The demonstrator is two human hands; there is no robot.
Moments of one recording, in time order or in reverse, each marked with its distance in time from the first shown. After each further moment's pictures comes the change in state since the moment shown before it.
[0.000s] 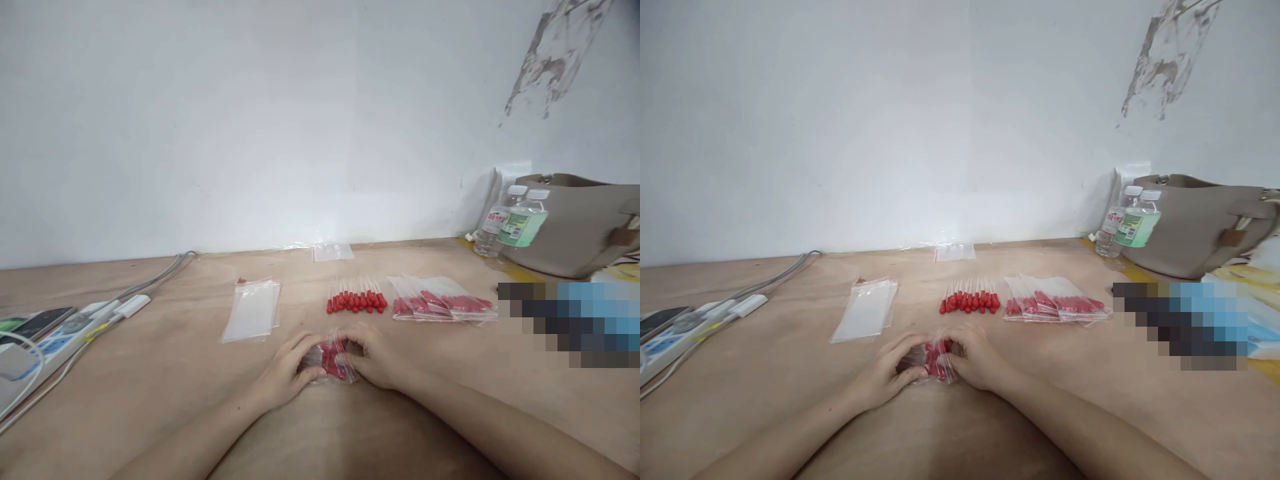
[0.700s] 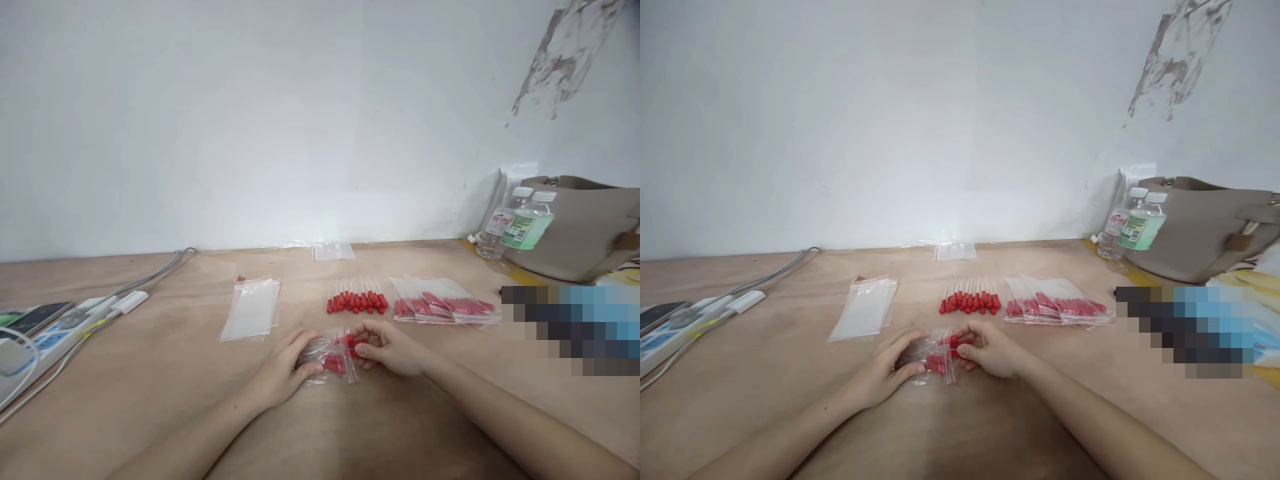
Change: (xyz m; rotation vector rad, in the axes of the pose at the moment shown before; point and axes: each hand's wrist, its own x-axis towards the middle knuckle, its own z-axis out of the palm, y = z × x) left_hand 0.002 0.005 -0.005 0.006 0.014 -0.132; right_hand -0.004 0.011 -0.026 0.649 -0.209 0.425
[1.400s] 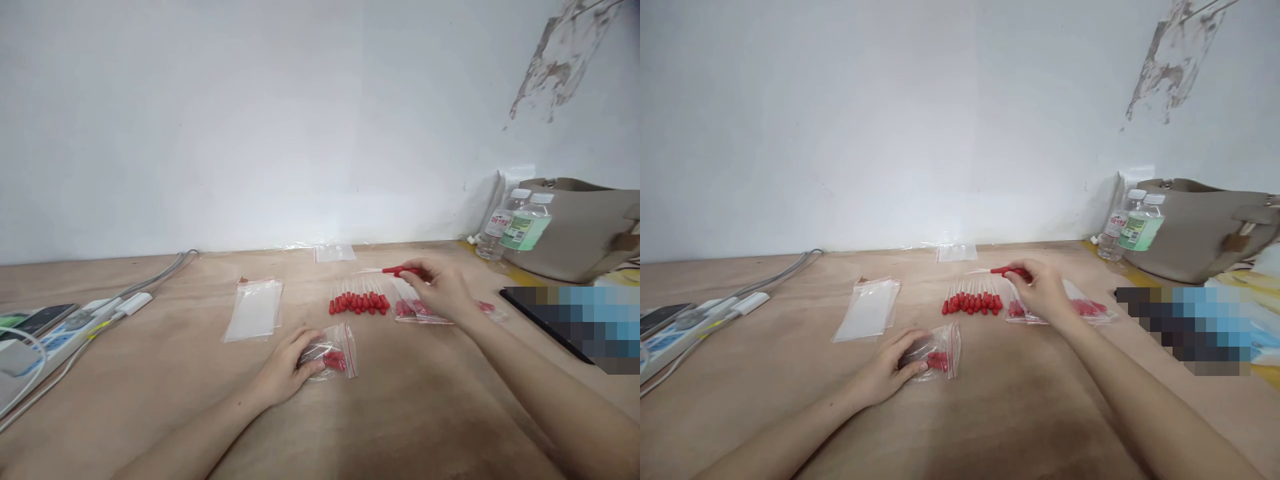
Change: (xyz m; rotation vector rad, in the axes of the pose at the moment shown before) left_hand 0.000 -0.003 0.000 -0.011 0.002 0.012; right_hand -0.011 -0.050 -0.082 -0.725 0.753 -0.465
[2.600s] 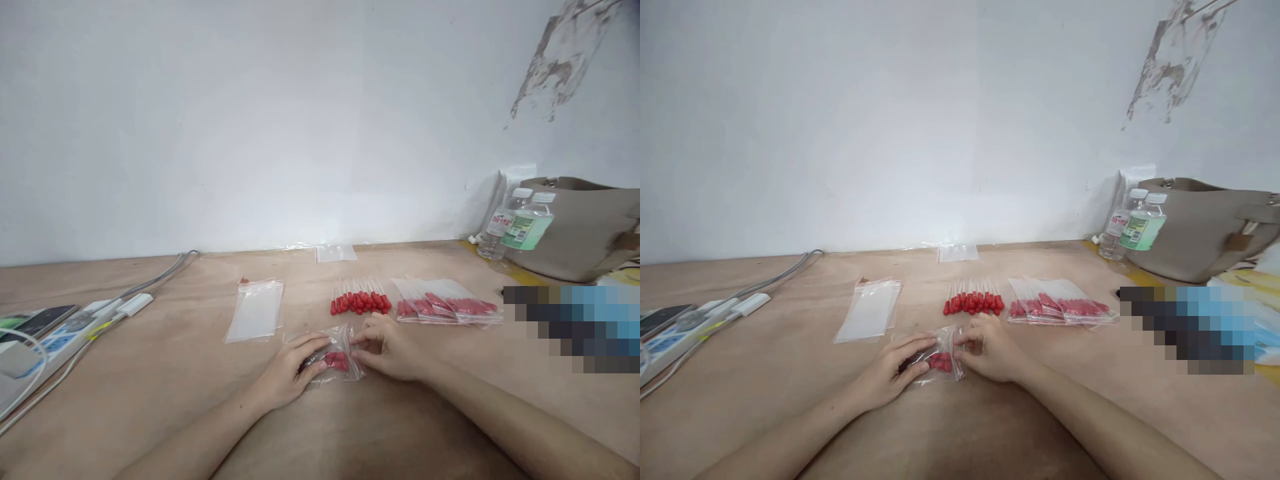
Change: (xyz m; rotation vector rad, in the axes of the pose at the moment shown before) left_hand -0.001 -0.005 0.003 0.049 -0.027 0.094; right_hand -0.057 -0.031 0.071 -0.027 -0.487 -0.272
